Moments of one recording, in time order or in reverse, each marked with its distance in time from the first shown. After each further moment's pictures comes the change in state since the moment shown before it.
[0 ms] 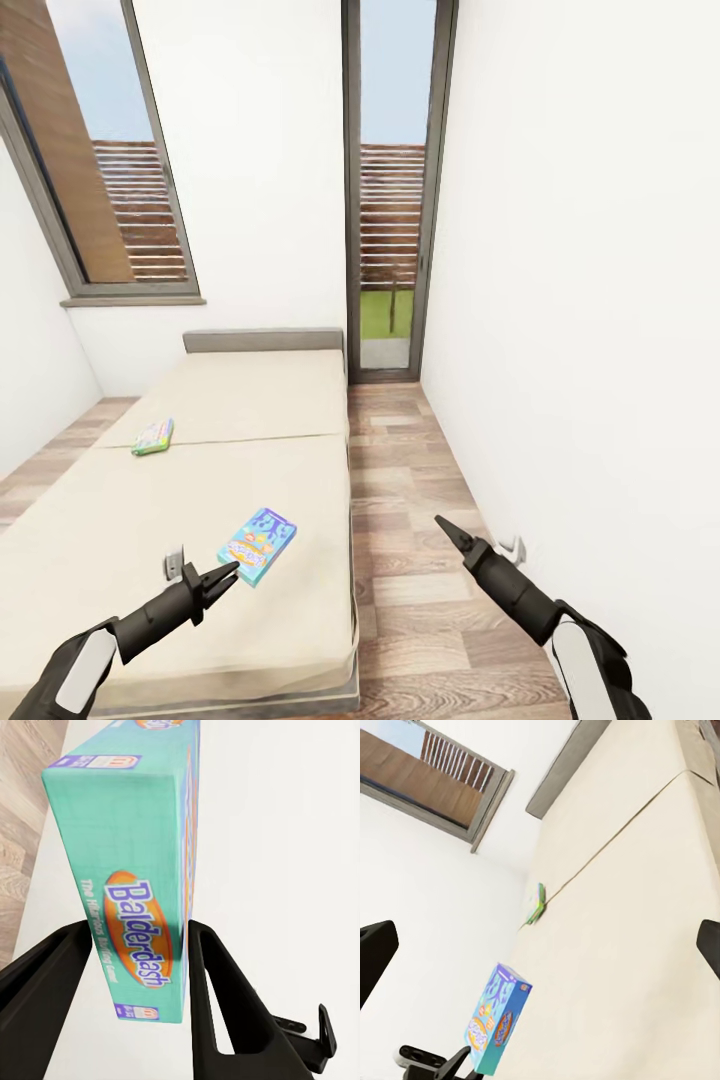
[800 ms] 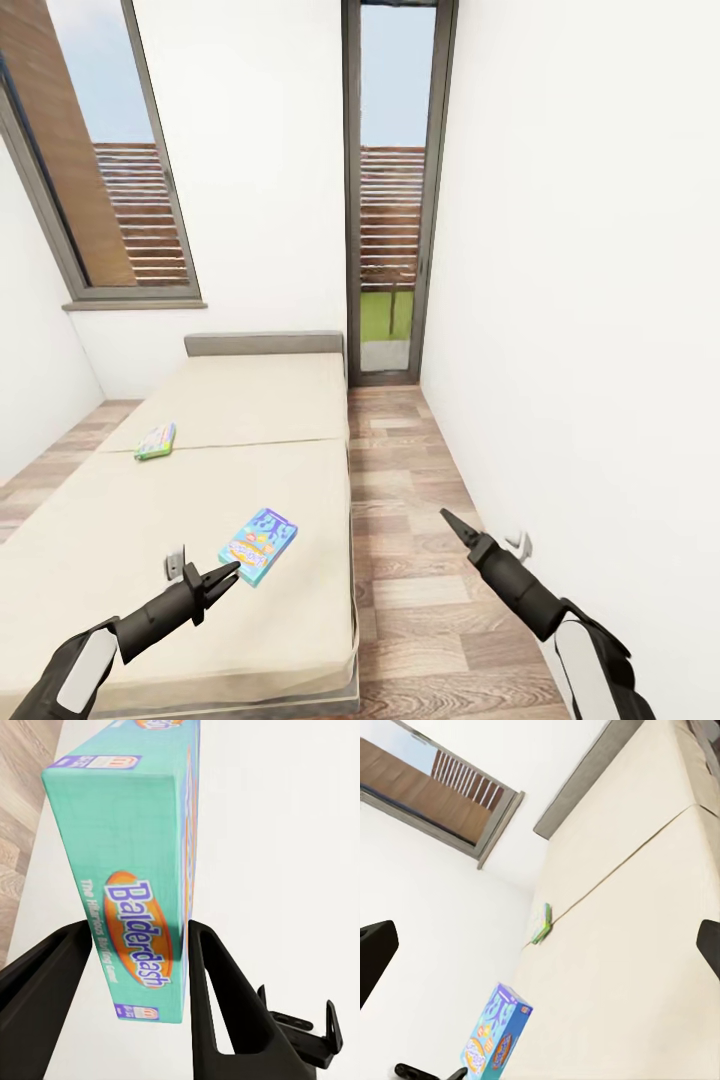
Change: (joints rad) left arm 0.000 -0.001 -0.005 -0.003 -0.001 -0.001 0.002; right arm -0.002 -0.008 0.000 -0.004 -0.006 -0.060 0.015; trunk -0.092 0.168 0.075
